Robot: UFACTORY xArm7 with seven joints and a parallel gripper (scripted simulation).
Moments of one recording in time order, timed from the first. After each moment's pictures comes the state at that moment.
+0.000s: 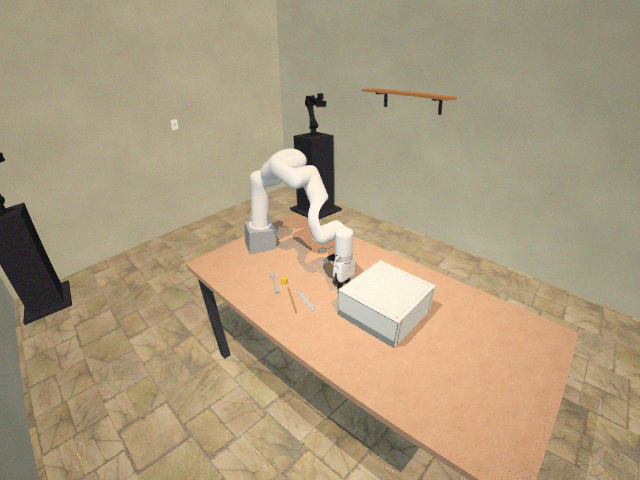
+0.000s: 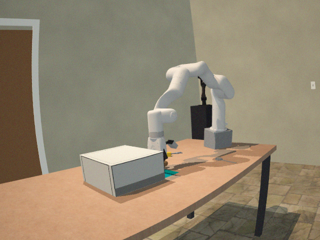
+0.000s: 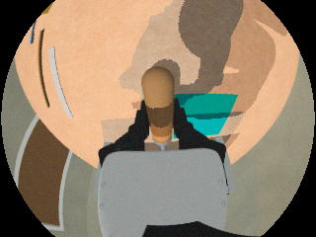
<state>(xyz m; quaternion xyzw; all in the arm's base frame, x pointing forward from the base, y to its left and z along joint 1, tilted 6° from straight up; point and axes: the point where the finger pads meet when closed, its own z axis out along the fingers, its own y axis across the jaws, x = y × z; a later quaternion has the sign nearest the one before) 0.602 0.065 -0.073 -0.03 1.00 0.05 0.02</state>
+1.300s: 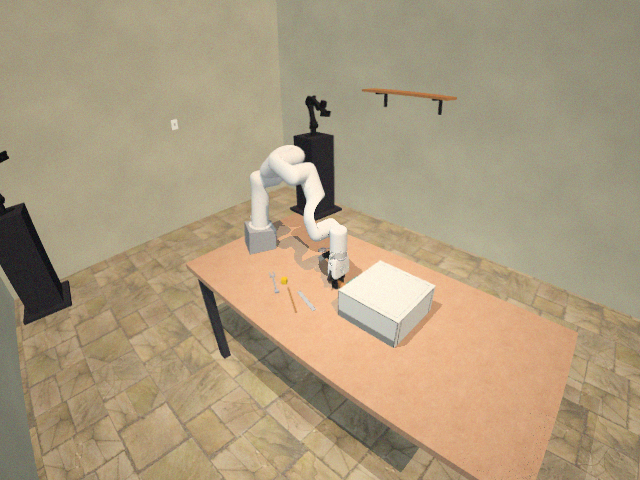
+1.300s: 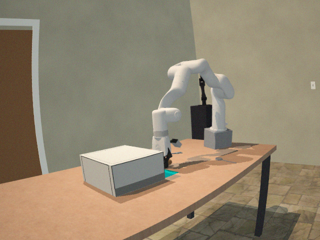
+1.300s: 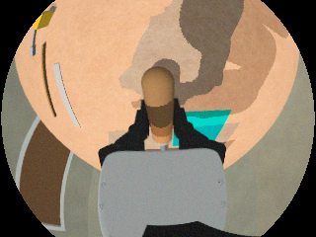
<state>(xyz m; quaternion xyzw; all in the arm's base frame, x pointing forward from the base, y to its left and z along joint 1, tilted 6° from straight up) 0.570 0.062 -0.074 -0.03 1.00 0.05 0.02</state>
